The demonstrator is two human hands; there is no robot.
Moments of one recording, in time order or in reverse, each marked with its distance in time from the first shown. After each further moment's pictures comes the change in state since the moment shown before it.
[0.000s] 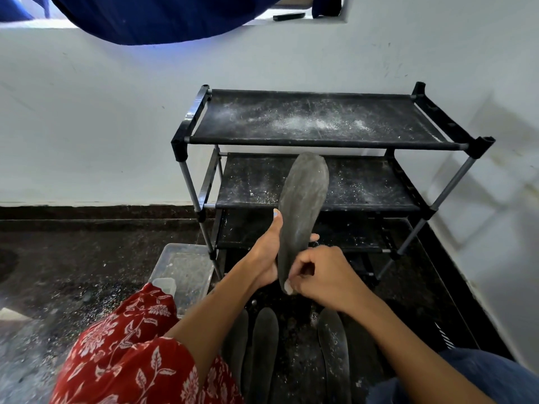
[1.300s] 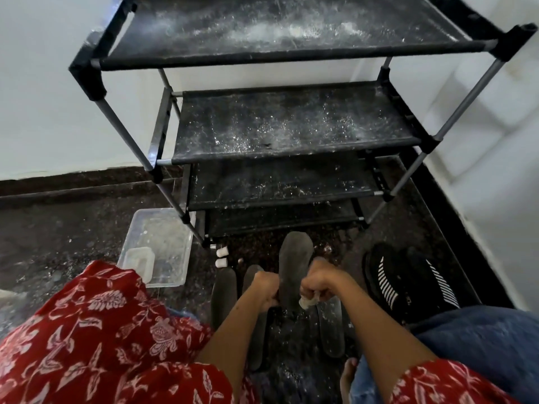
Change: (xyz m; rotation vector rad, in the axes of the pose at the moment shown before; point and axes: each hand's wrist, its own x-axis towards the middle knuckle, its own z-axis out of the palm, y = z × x) left_hand 0.072 -0.176 -0.062 0.241 0.451 -0.497; right_hand 0.028 0.159 0.099 0.072 -0.457 0.828
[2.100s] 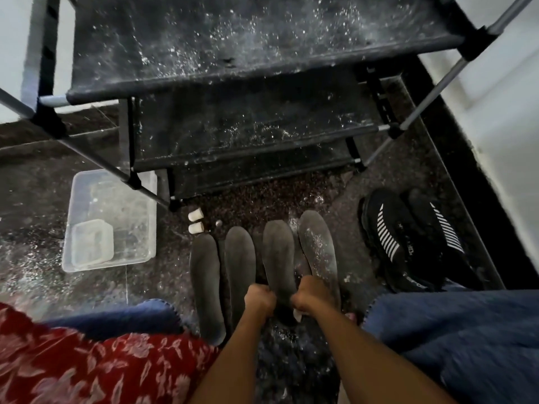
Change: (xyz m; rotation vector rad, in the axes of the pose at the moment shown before) left_hand 0.085 -0.112 0.004 0.592 0.147 -0.094; right_hand 0.073 0.068 0.112 0.017 0.066 0.258
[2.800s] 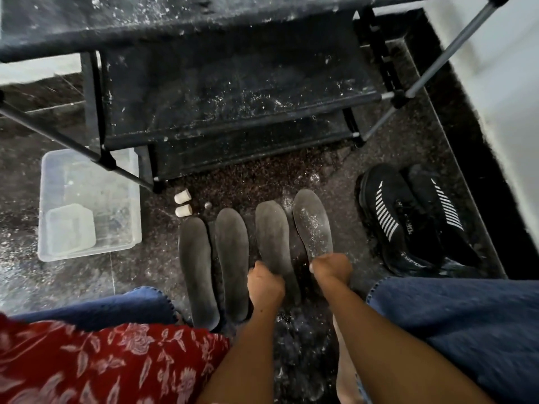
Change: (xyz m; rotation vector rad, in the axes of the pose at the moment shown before) left_hand -0.008 0.006 0.027 0.147 0.219 0.146; right_hand 0.032 0.024 -0.006 0.525 0.395 0.335
